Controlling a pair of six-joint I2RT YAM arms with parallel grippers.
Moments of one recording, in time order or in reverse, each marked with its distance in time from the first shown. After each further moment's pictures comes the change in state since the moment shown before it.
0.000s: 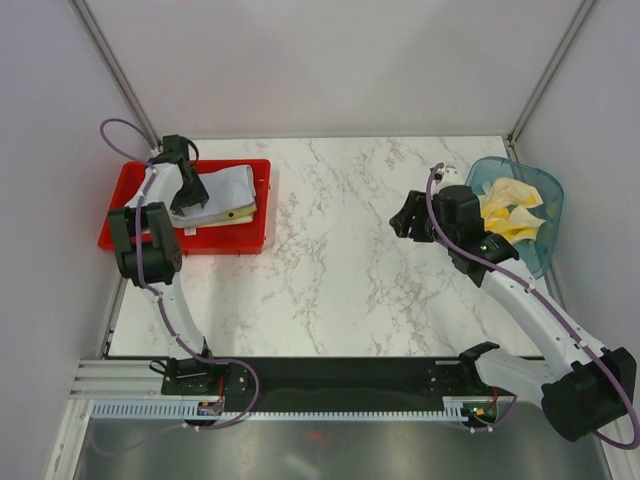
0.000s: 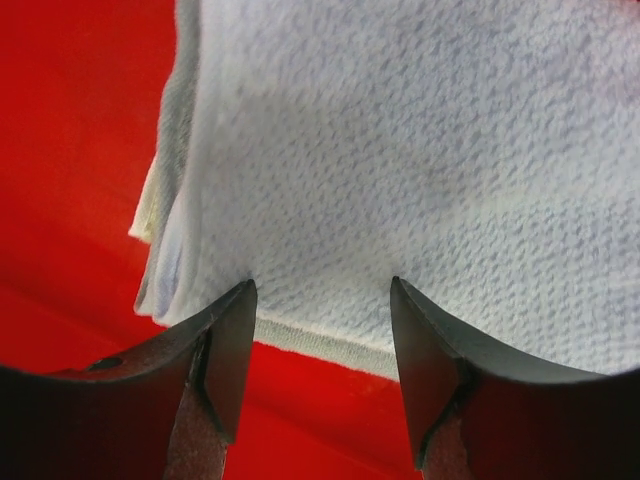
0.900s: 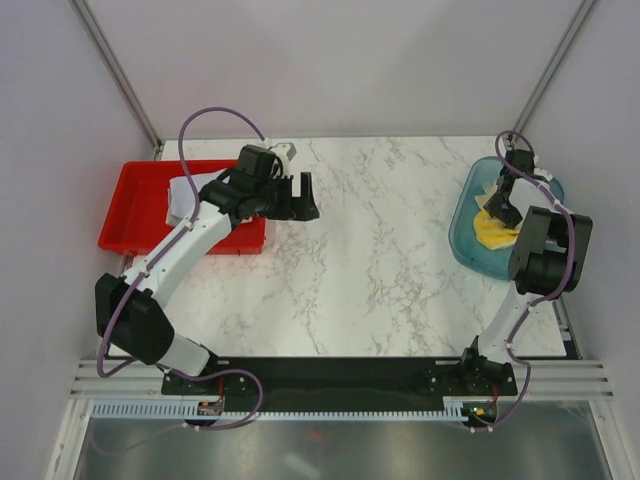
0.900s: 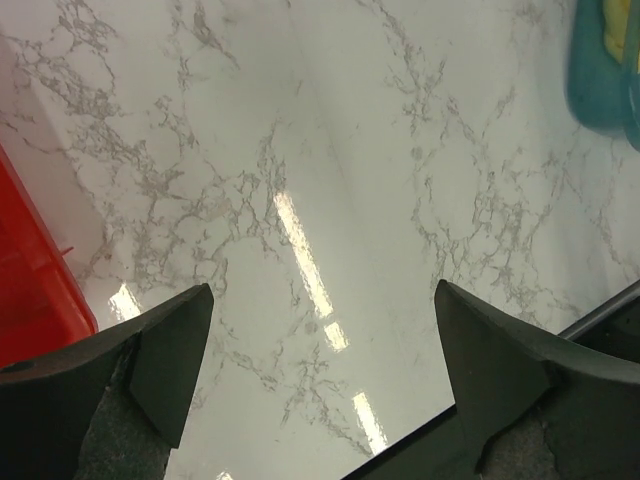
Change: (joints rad) left arm -0.623 -0.565 -0.270 0.085 0.417 -0.004; right arm -0.652 0.824 0.476 -0.192 0.403 0.075
